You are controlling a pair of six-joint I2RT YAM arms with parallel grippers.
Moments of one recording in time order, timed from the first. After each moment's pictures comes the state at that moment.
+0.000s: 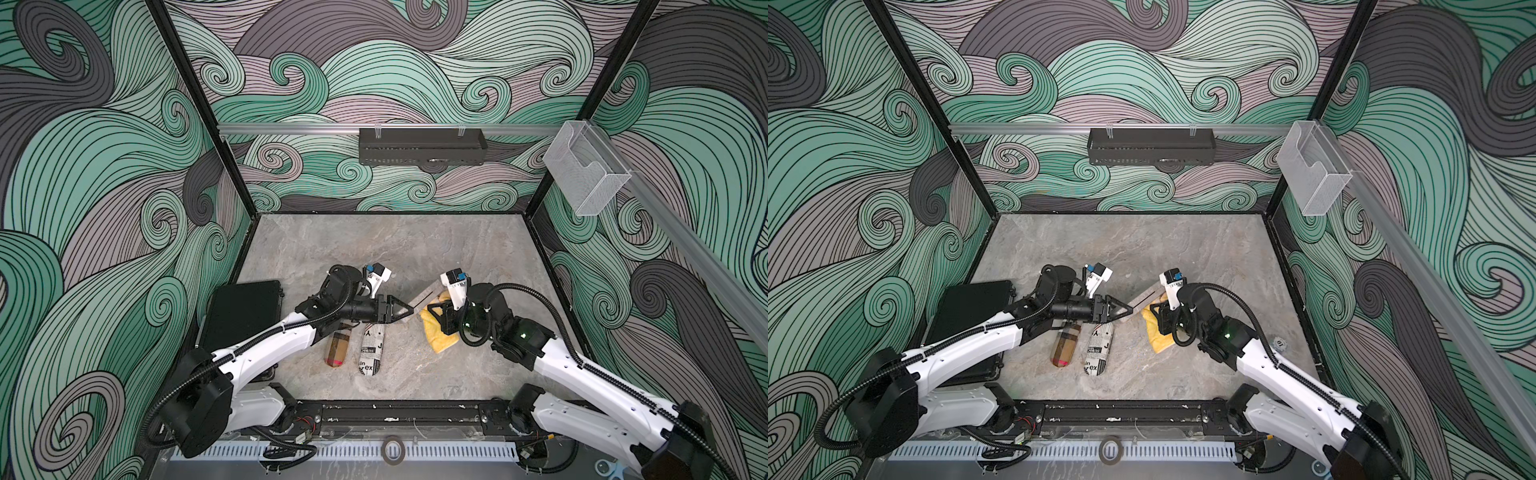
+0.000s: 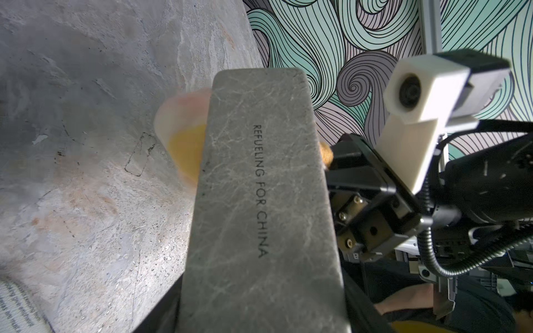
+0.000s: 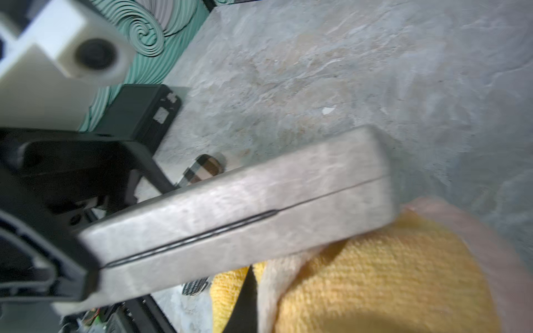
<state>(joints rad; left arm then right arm) -0.68 1.24 0.74 0.00 0.68 -0.77 0.77 0.94 0.67 -0.31 -0.12 0.38</state>
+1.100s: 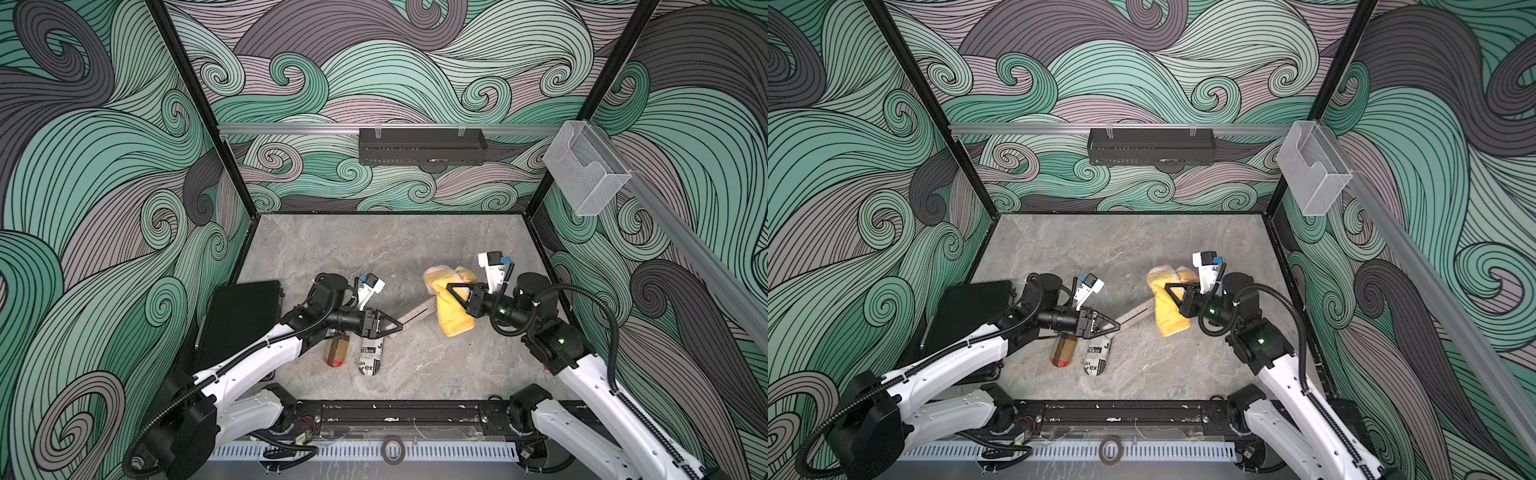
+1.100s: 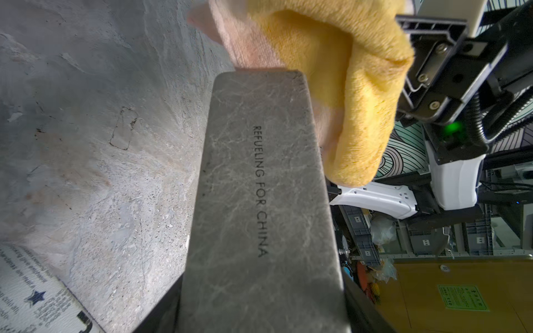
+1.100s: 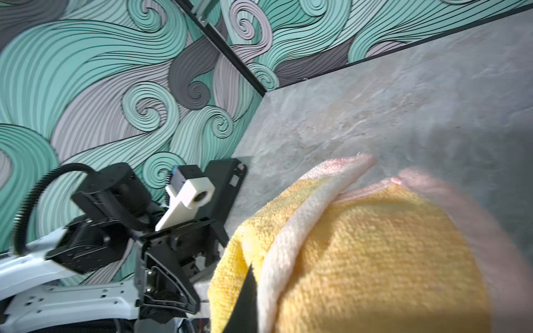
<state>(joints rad) -0.61 1.09 0.63 -0.07 0.85 -0.59 0.43 0.79 0.73 -0.26 -0.49 0.57</state>
